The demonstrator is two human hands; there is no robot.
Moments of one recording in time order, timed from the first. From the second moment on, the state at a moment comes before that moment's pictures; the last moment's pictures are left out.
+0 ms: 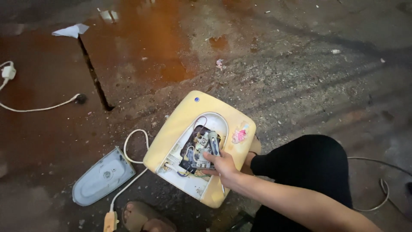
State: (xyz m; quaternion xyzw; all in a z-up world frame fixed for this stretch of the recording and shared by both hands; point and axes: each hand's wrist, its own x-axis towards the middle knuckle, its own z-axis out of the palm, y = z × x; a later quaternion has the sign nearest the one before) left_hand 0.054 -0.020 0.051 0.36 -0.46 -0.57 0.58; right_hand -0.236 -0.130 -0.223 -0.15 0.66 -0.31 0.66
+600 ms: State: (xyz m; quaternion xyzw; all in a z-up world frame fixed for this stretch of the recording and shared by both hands) left_hand -0.042 -0.109 -0.174 0.45 -0.10 -0.74 0.49; right_hand -0.244 -0.132 -0.219 -0.17 0.66 -0.28 0.68
